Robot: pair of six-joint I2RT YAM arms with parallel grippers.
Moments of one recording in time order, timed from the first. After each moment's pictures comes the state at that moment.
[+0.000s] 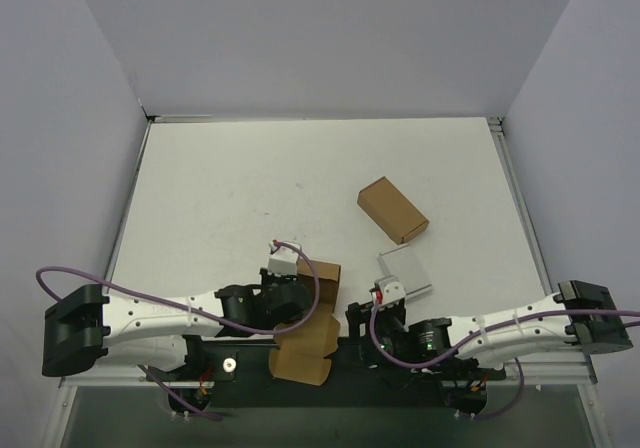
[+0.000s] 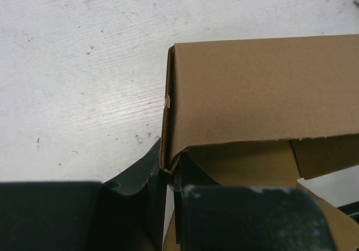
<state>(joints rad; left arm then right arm) -1.31 1.15 0.59 -0.35 -0.78 -0.83 1.62 1.04 0.39 -0.34 1.02 1.02</state>
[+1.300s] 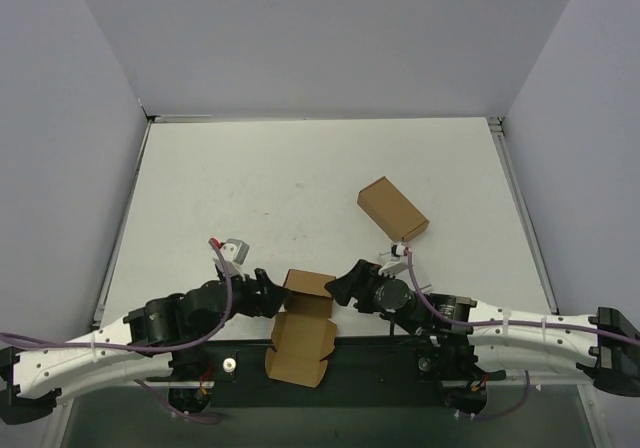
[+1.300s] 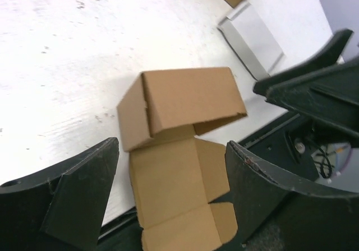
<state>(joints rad) -1.26 0.44 0.48 -0.50 -0.49 -0.81 1.26 0.83 0.38 -0.04 0.50 1.15</state>
